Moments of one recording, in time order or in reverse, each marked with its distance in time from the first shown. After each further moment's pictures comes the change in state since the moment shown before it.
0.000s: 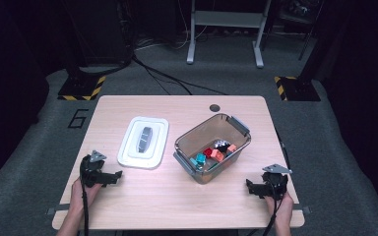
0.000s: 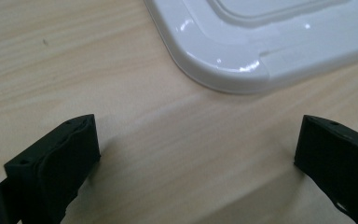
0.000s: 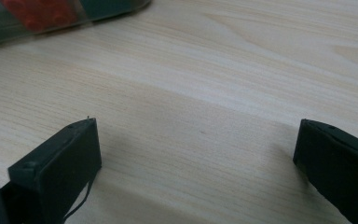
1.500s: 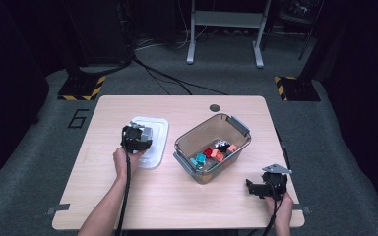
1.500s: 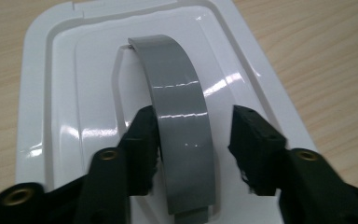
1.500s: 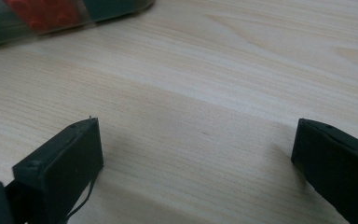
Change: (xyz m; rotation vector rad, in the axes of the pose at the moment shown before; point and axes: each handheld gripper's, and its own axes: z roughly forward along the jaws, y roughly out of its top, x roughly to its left) left arm -0.058 0.127 0.072 -0.033 0.071 -0.081; right arm 0.000 0.000 0.000 -0.002 0.007 -0.002
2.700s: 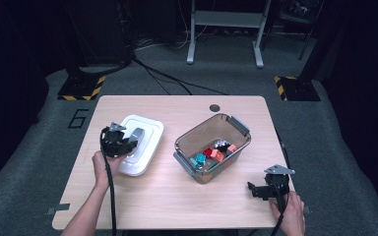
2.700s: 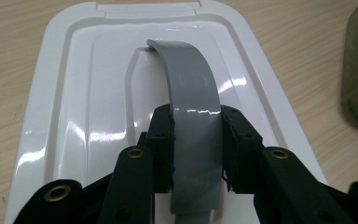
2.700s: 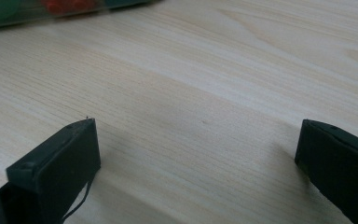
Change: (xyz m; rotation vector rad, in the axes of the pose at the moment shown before) left arm 0.023 -0.009 -0.081 -0.066 -0.092 0.012; right arm -0.011 -0.003 -0.003 0.007 0.071 -0.075
